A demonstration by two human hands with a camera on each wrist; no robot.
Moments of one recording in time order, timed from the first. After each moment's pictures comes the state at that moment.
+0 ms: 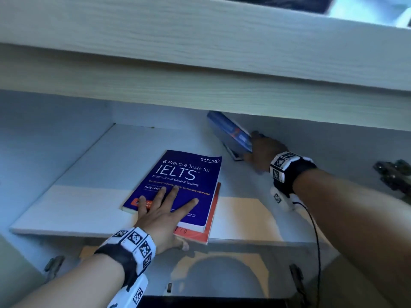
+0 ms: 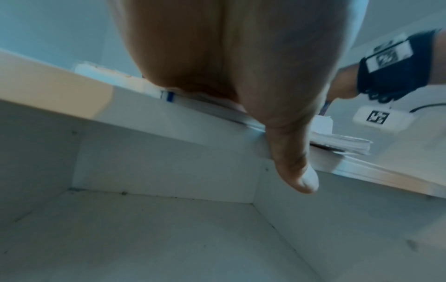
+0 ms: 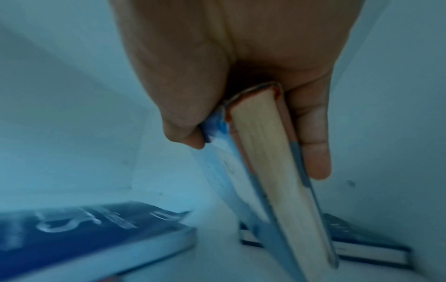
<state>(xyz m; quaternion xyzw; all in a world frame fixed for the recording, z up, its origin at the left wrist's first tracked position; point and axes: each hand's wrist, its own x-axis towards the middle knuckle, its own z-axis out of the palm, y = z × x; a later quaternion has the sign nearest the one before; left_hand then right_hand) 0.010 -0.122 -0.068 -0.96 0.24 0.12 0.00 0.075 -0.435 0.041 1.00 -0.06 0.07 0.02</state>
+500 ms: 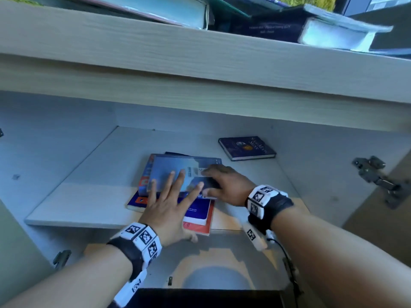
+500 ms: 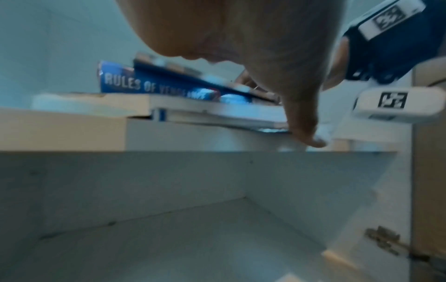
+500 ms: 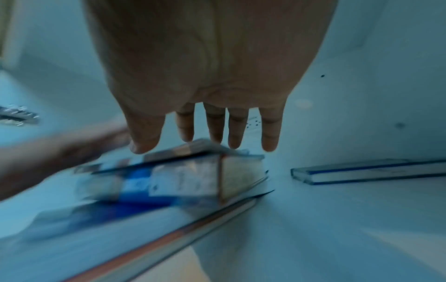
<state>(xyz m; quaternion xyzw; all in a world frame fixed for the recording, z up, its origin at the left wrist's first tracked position) -0.023 -0.120 -0.053 -0.96 0.29 -0.06 -0.03 -0.001 -0.347 -0.006 0.99 0.14 0.01 -0.09</state>
